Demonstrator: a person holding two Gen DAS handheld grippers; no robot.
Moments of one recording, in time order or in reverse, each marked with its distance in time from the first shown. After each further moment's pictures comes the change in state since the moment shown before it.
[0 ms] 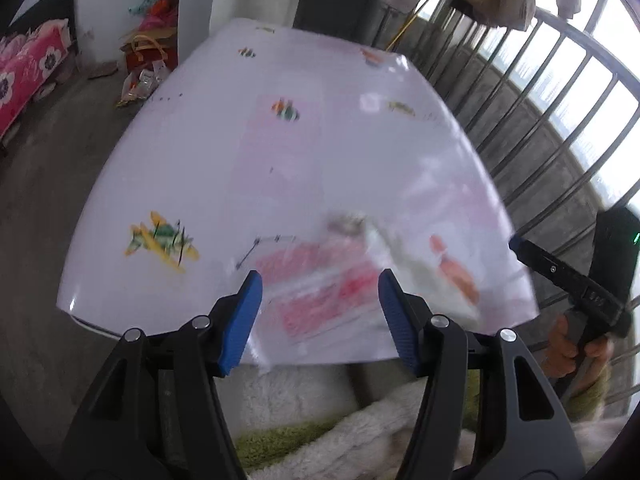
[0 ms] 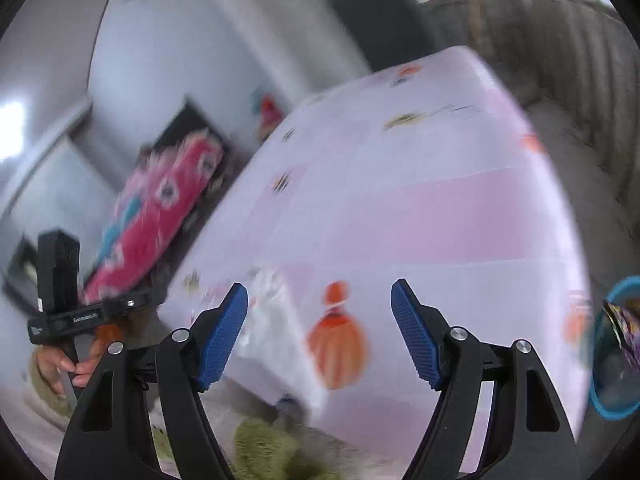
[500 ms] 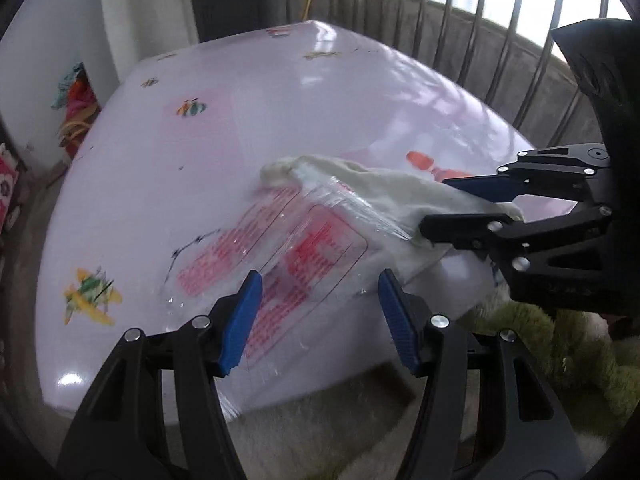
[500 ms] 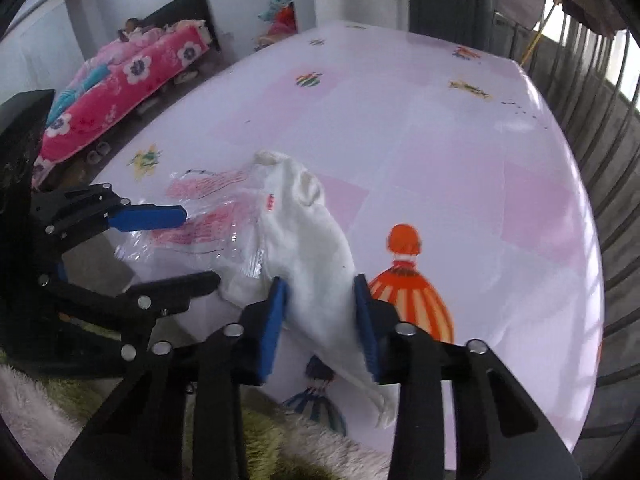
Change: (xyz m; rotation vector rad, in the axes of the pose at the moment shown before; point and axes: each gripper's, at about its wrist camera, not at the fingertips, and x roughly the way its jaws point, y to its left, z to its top) left arm 0.074 -0.047 -0.031 0.417 -0.005 -0.018; right arm 0.070 0.059 -0.016 -0.263 0.162 -0.308
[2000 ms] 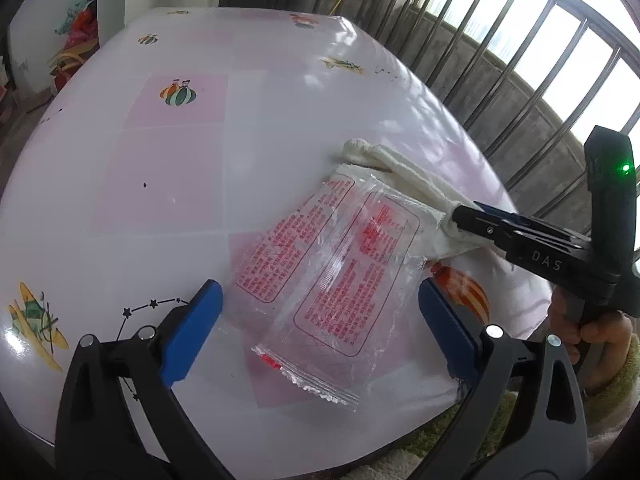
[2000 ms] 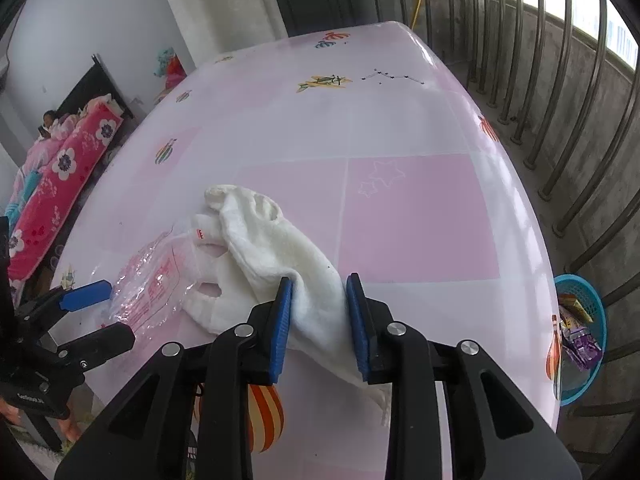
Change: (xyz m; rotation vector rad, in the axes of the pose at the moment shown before) left arm 0.042 0.010 0.054 -0.252 0.047 -0.120; right arm 0.008 -0.102 0.008 0.356 -0.045 -0.090
